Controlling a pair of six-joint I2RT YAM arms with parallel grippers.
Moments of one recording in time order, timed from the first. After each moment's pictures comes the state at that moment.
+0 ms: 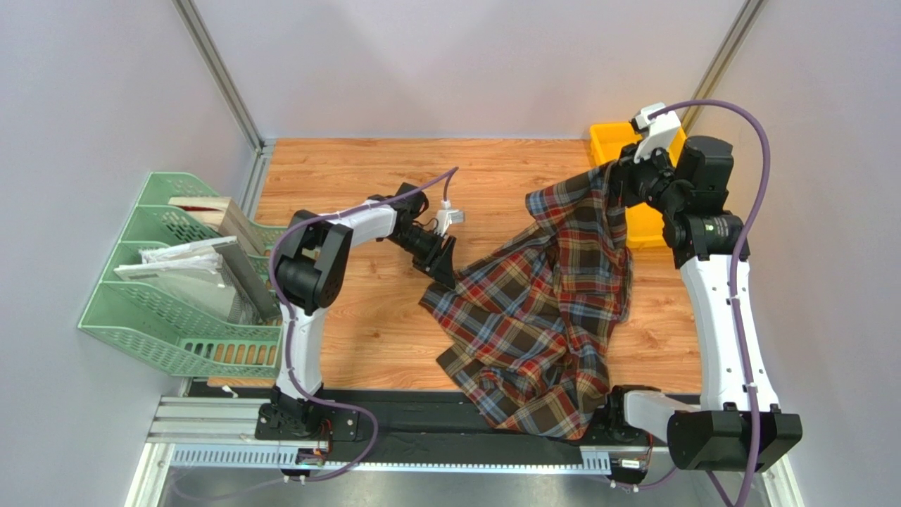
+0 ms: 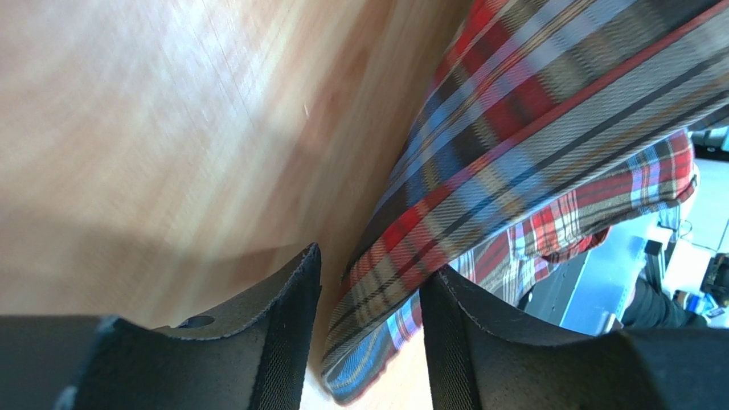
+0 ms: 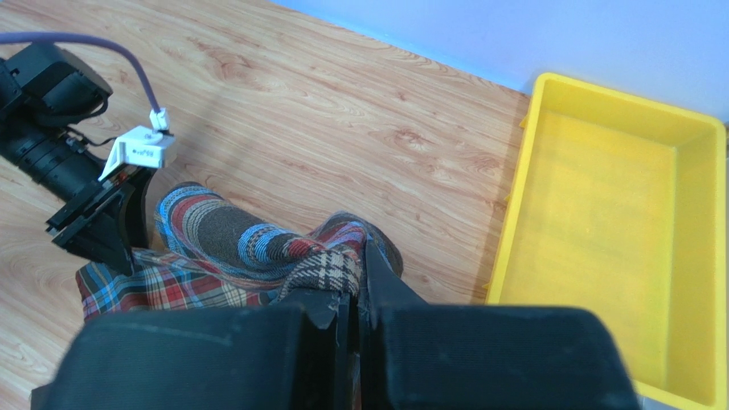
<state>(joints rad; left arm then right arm) -0.43 2.14 1.46 -0.65 0.88 0.23 -0.03 1.16 1.34 -0.52 -0.42 -0.17</state>
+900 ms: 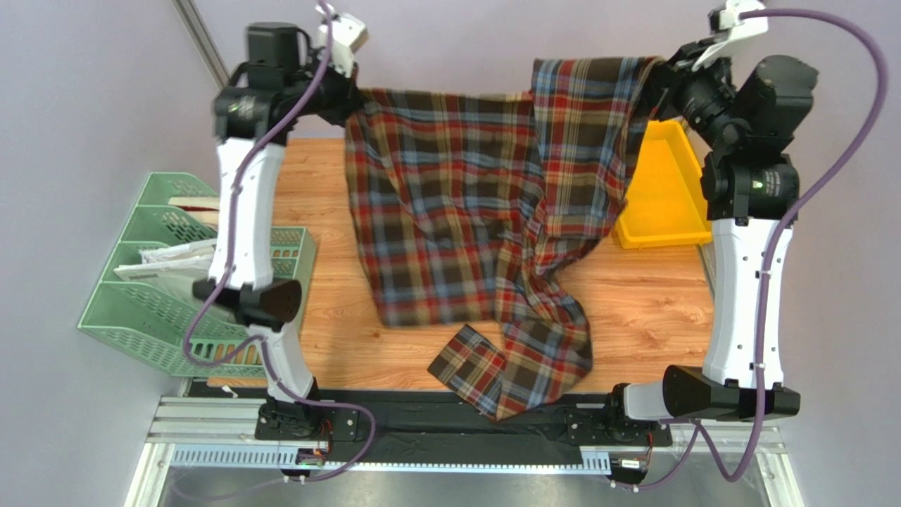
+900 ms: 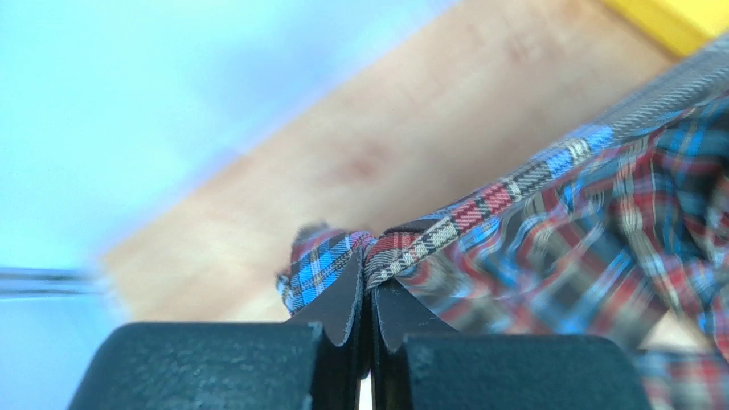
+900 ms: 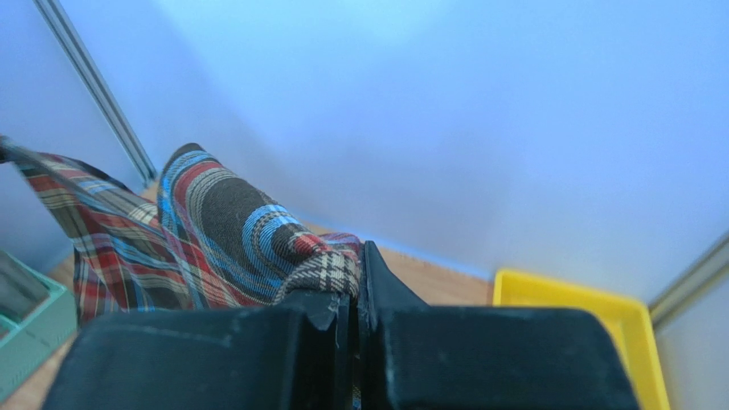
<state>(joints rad) -0.18 1.92 2.54 -1.13 0.40 0.30 -0.07 1.37 1.91 -0.49 -0.46 0.06</state>
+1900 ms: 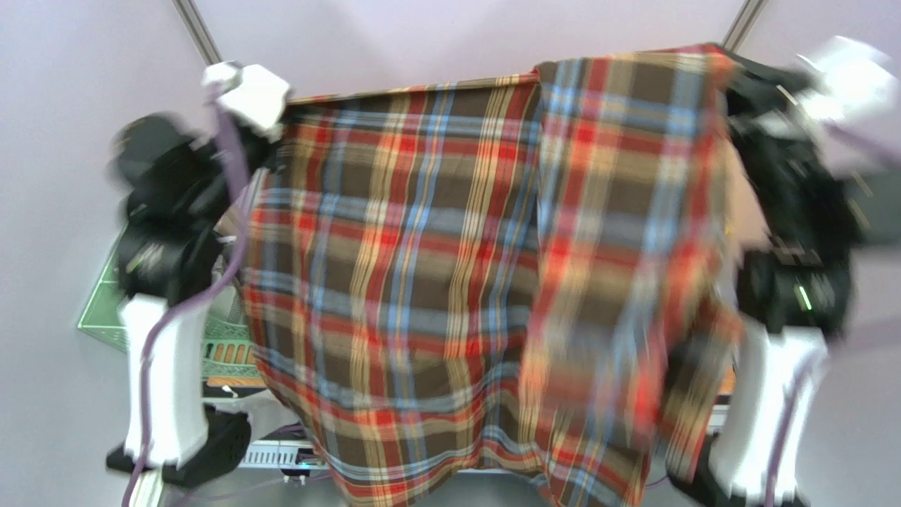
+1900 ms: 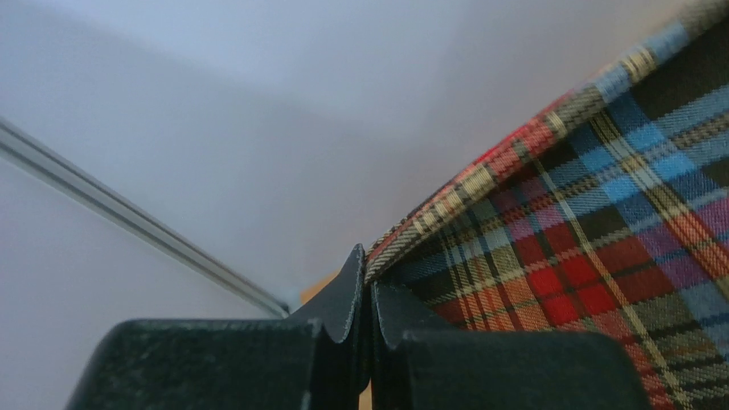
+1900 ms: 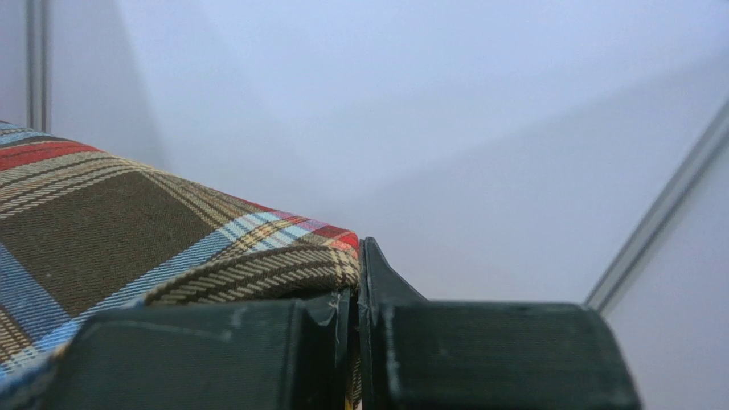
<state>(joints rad) -0.20 1.14 1.96 -0.72 0.18 0.45 -0.07 1.06 1.92 -0.24 -0.43 -0.13</state>
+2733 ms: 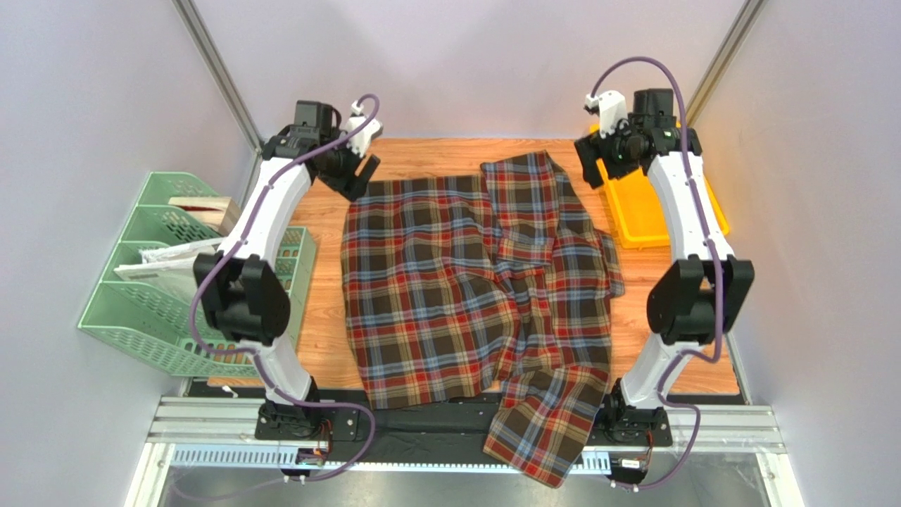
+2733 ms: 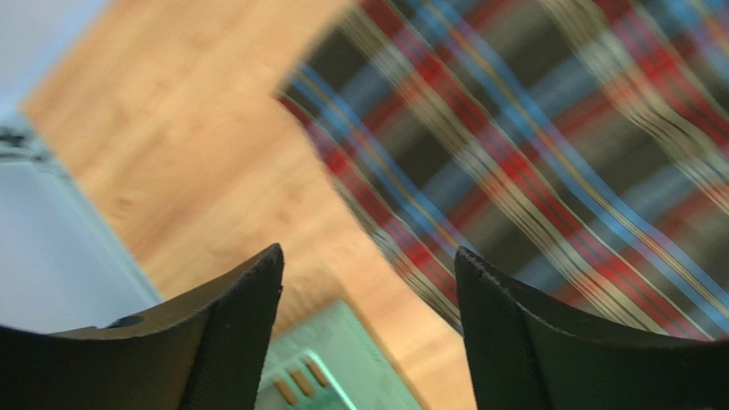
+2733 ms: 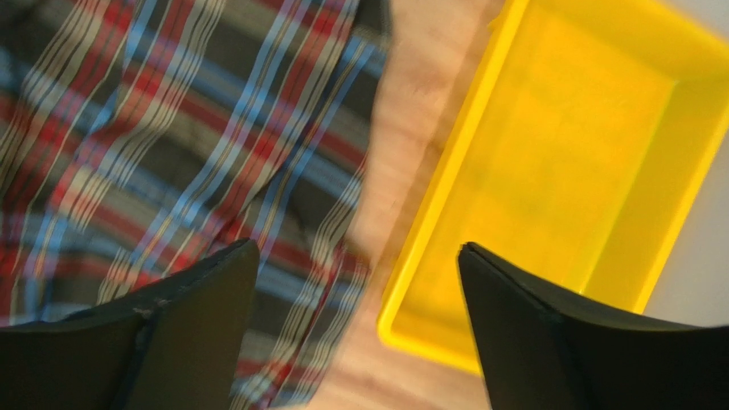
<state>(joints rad) -0.12 1.84 1.80 -0.80 0.18 0.52 -0.01 1.85 1.90 -0.82 -0.21 -0.47</state>
